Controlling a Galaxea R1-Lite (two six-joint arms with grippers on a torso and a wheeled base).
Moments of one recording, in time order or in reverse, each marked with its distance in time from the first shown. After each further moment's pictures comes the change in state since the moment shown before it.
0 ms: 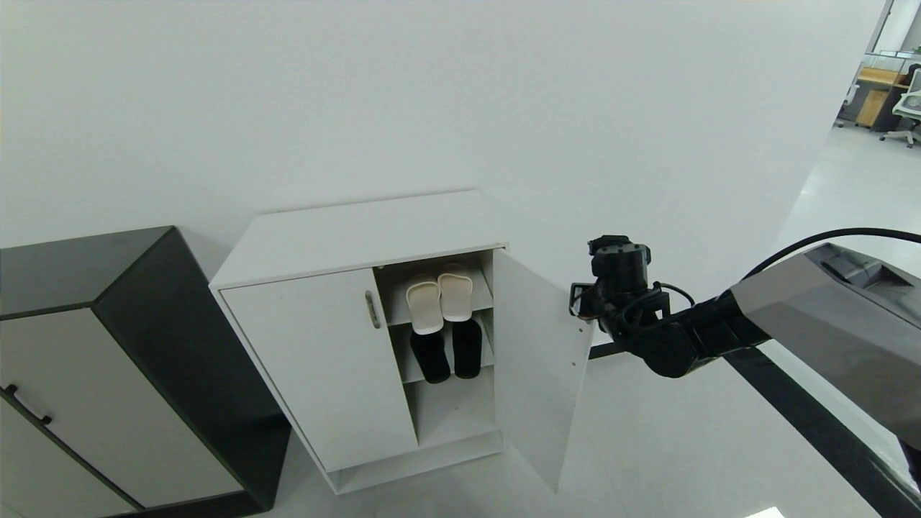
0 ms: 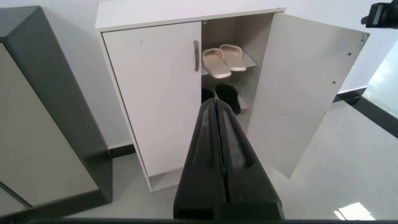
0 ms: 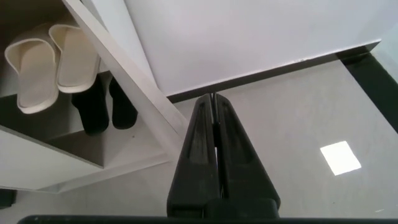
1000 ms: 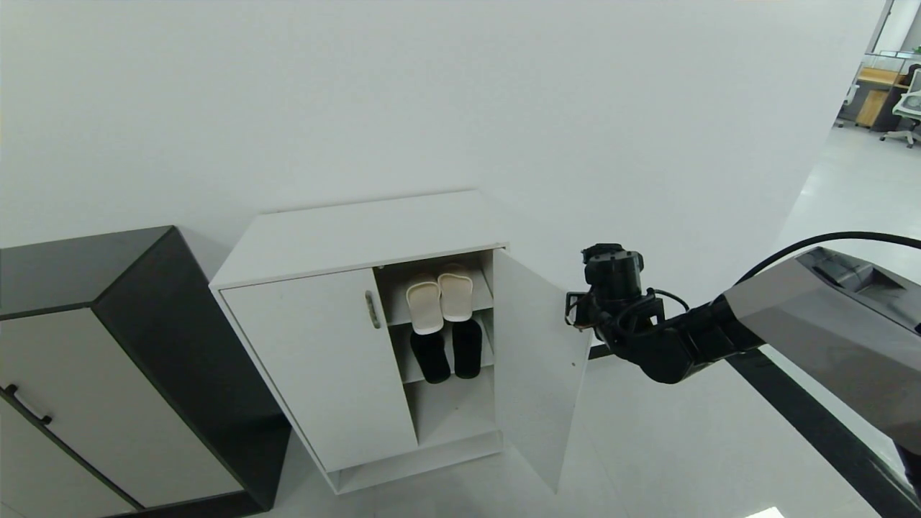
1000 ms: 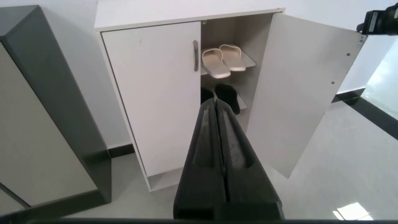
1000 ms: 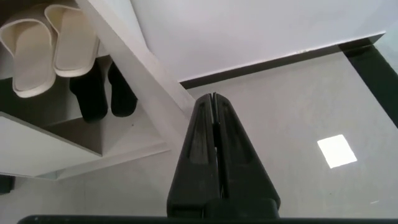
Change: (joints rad) left arm -0.001 0.000 0.000 0.000 -0.001 -0.004; right arm 0.022 0.005 0.016 0.028 0.003 0.006
